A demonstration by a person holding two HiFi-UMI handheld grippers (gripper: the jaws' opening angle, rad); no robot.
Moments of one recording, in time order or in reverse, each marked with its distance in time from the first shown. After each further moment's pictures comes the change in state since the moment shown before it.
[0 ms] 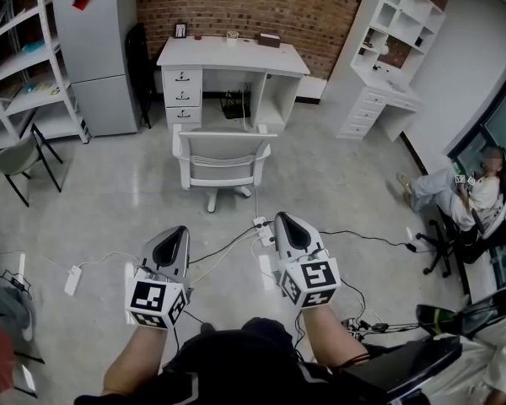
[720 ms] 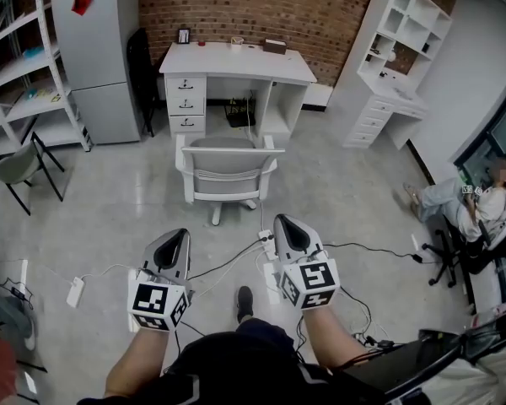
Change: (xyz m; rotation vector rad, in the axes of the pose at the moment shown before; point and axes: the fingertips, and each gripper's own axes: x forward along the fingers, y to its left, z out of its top) left arm 0.057 0.039 0.002 0.016 0.002 0.019; right arm 0.071 -0.017 0.000 -0.017 0.006 0.018
